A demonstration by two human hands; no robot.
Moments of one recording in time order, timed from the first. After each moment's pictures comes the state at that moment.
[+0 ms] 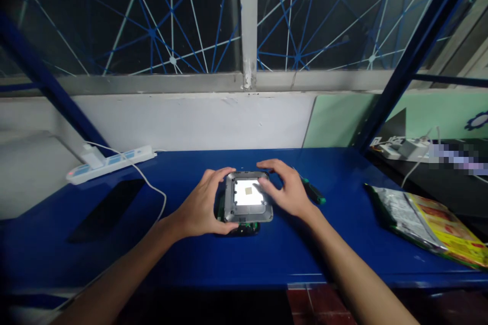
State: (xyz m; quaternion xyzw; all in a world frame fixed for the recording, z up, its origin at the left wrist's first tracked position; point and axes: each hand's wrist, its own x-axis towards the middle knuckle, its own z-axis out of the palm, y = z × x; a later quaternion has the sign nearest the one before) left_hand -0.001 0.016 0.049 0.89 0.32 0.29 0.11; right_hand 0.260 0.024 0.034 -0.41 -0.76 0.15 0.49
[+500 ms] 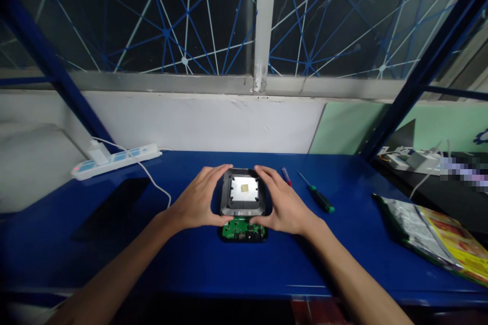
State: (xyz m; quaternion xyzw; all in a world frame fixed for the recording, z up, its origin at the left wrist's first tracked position) left_hand -0.034 0.039 0.039 0.91 0.30 0.30 0.01; right_hand 0.241 0.018 0.023 -0.37 -0.87 0.06 0.32
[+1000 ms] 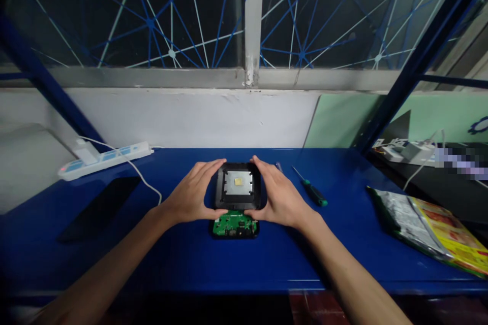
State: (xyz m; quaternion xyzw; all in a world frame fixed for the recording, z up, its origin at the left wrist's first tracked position) left_hand -0.027 0.049 0.036 0.91 0.29 0.28 -0.03; right_hand 0.252 0.020 0.025 -0.38 -0.86 0.00 0.33
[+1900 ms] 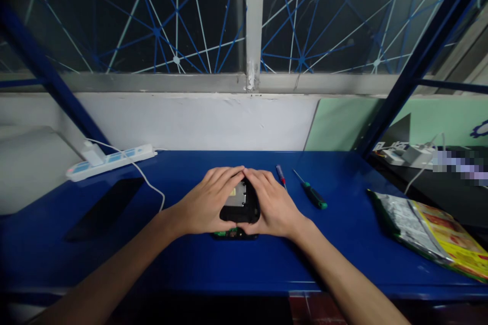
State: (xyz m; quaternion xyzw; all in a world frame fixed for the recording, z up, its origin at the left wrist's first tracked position) left_hand 0.006 0.026 0.058 0.95 0.25 0.20 -0.03; right_hand 0.236 0.012 0.023 -0.31 -0.88 -0.07 0.35
